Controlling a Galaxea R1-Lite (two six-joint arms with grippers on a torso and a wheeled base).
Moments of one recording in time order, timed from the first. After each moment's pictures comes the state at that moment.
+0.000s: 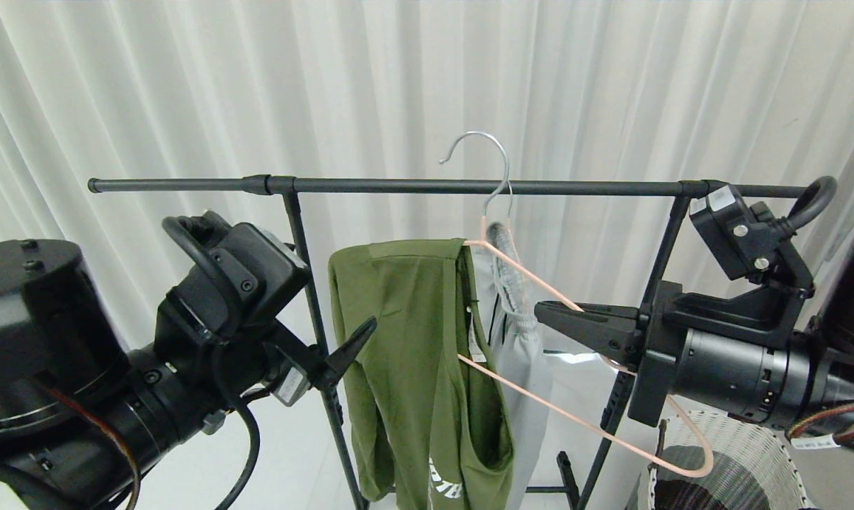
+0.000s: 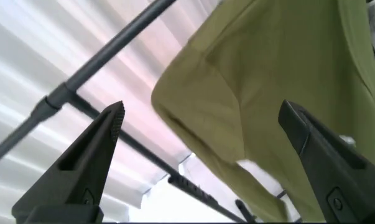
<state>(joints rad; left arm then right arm) -0.65 1.36 -0.56 -0.70 0.22 0.59 0.85 1.44 -0.67 -0.73 0.26 0.15</state>
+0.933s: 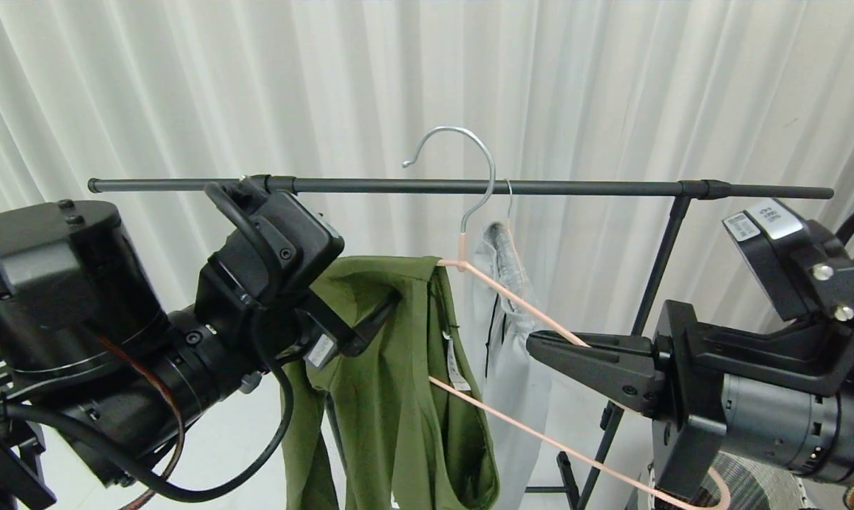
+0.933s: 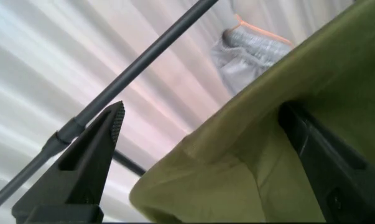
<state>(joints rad) -0.65 1.44 -0.64 -0.76 0.15 0.66 0.95 1.40 -0.62 -0.77 0.29 0.12</state>
